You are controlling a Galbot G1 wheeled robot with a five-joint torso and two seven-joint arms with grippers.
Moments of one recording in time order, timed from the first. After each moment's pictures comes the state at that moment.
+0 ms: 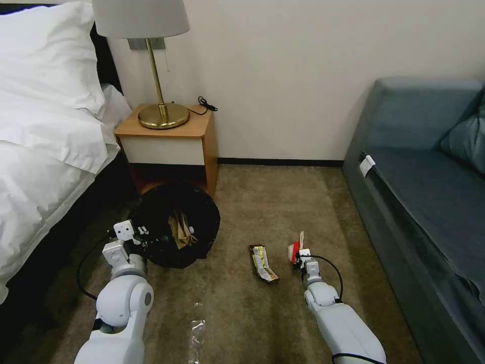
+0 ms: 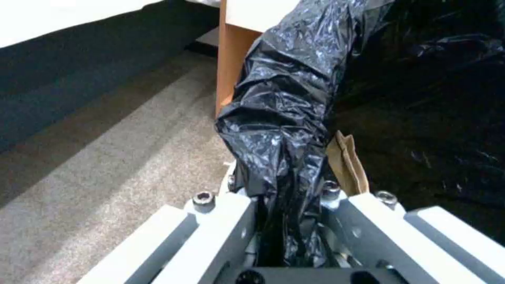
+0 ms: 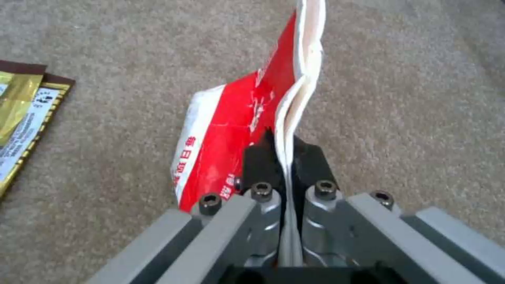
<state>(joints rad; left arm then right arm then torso) 1.28 -1.43 -0.58 -2.00 -0.35 0.42 -0.39 -0.86 1.38 0.22 0.86 0.16 0.00 0.14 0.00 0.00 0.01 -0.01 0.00</state>
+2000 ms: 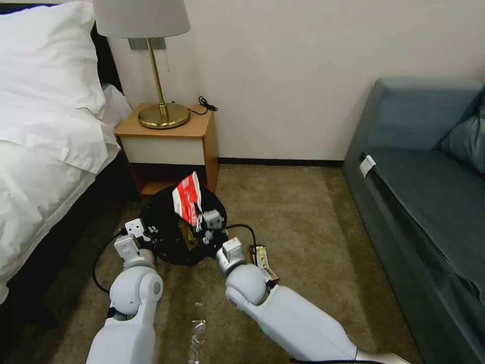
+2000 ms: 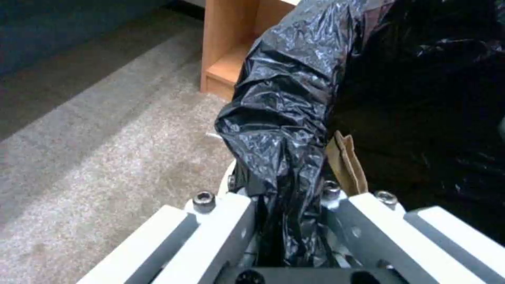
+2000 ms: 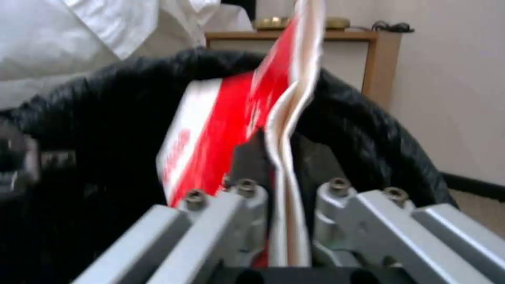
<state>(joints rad) 1.21 -1.47 -0.55 -1.94 -0.41 0.49 -0.43 -0.77 1.37 -0.43 1.51 0.33 0.09 0.35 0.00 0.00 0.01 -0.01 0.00</state>
